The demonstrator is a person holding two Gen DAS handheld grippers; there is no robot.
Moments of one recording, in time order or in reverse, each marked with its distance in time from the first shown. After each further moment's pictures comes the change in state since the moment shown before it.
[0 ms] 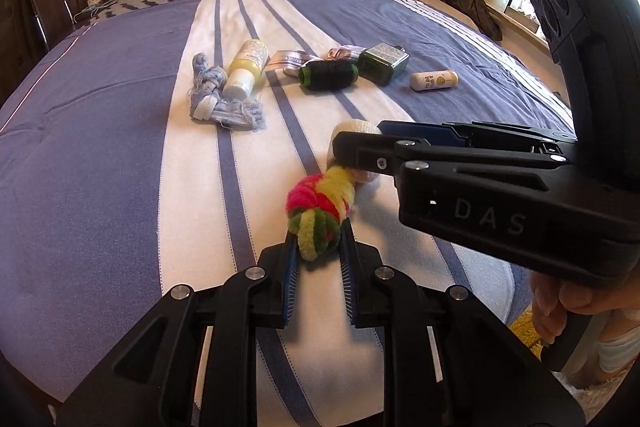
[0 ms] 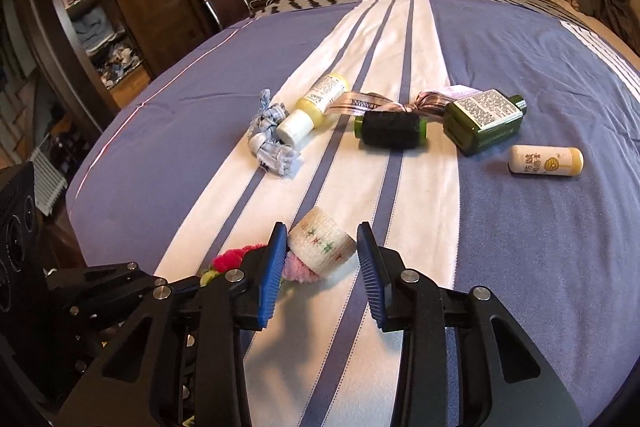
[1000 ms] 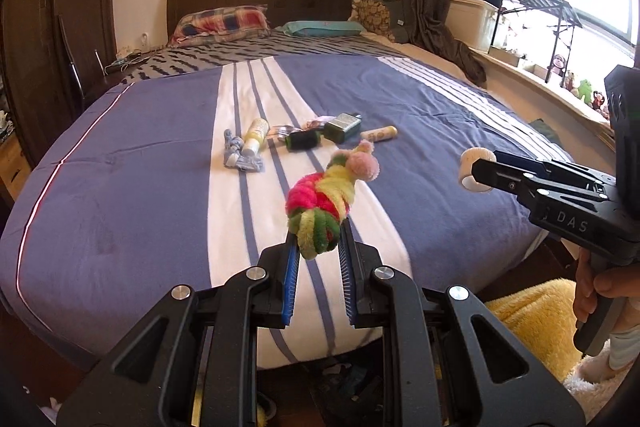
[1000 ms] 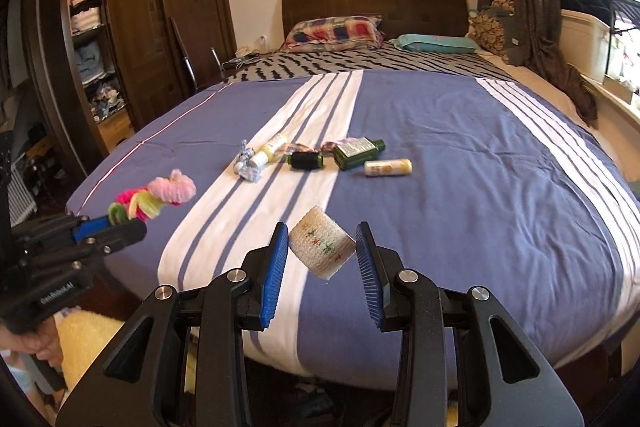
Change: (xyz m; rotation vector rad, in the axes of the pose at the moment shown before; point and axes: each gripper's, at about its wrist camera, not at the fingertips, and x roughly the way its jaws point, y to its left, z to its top) left arm -0.148 -0.066 -0.043 0.032 -0.217 0.074; right arm -0.183 -0.015 -0.084 -0.005 -0.249 -0.174
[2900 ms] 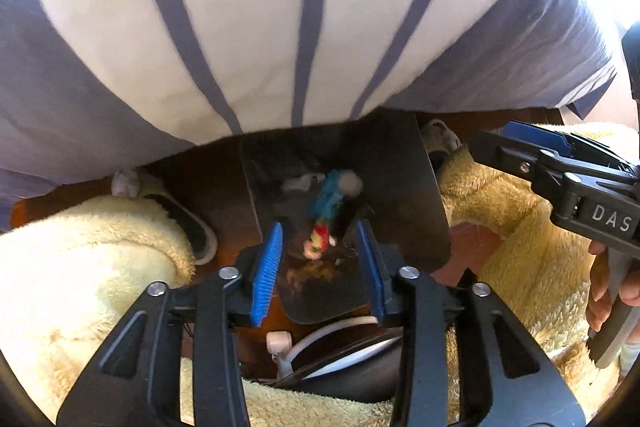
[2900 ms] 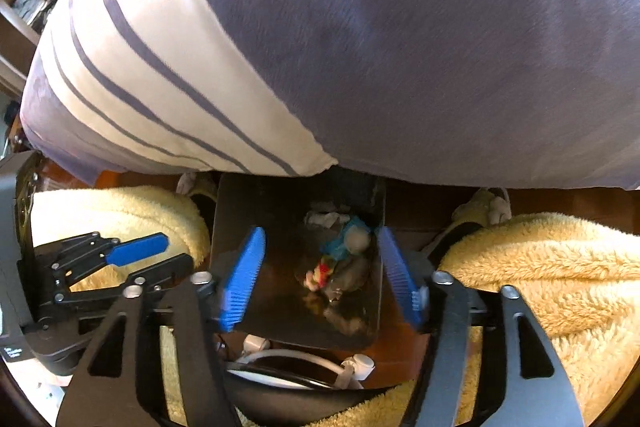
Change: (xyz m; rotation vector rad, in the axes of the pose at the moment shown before) left arm 0.141 -0.006 -0.214 -0.125 0.648 -0.079; right arm 0.121 -0.013 -0.212 0.190 0.589 0.007
